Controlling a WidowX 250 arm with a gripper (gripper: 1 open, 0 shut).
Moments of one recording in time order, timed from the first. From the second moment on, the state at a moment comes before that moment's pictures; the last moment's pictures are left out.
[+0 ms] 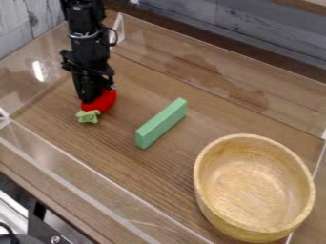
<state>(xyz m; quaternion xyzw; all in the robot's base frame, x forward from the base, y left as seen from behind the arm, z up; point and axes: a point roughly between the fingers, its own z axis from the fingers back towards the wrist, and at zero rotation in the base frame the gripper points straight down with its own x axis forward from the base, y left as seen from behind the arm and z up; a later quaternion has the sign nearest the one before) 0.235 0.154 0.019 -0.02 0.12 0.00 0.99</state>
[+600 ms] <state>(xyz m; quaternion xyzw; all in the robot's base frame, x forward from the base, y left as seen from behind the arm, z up) 0.235 0.154 0.020 -0.04 0.12 0.01 0.99</state>
